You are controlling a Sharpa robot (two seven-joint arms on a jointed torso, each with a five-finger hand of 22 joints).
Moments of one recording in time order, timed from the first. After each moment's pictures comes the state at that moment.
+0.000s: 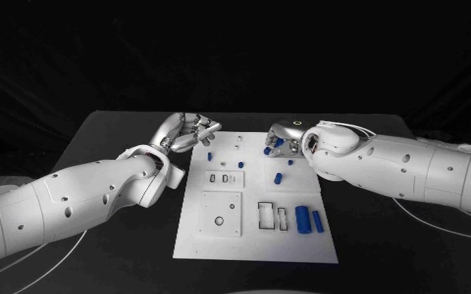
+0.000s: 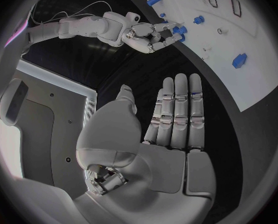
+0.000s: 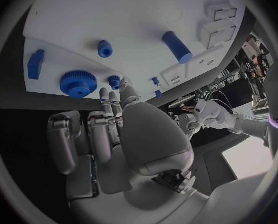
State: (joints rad) left arm 1.18 -0.75 -0.16 1.42 -0.53 -0.56 0.46; left_hand 1.13 -0.01 -0.13 0.29 0.06 0.87 0.14 0.37 0.09 1.19 0.08 0.28 0.37 1.09 0.04 0.60 0.50 0.16 0.91 0.16 0.65 0.39; right arm 1.28 -0.65 -0.22 1.29 -1.55 -0.22 -0.17; right_hand 1.50 0.13 -0.10 0.05 0.06 0.93 0.15 0.13 0.07 0.95 0.11 0.18 0.06 1.47 0.05 1.57 1.31 0.01 1.47 0.16 1.57 1.31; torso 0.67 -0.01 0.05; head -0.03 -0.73
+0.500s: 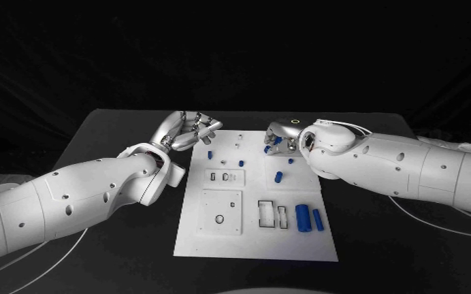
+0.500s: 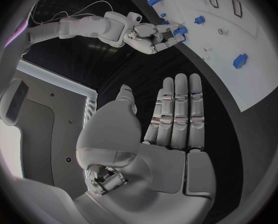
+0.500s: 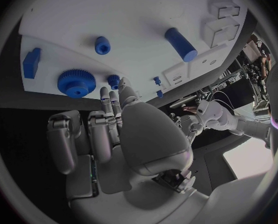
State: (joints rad) left arm 1.18 -0.76 -0.16 1.42 -0.53 -0.56 0.46; left_hand 1.13 -0.01 -0.13 0.29 0.06 0.87 0.14 0.37 0.09 1.19 0.08 0.28 0.37 1.09 0.04 0.60 0.50 0.16 0.91 0.16 0.65 0.39; right arm 1.27 -0.62 -0.21 1.27 -1.56 -0.22 -0.19; right_hand 1.51 0.14 -0.08 0.05 0.06 0.95 0.14 0.13 0.07 0.98 0.10 0.17 0.06 1.47 0.04 1.57 1.31 0.01 1.47 0.16 1.57 1.31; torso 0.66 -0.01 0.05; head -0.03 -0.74
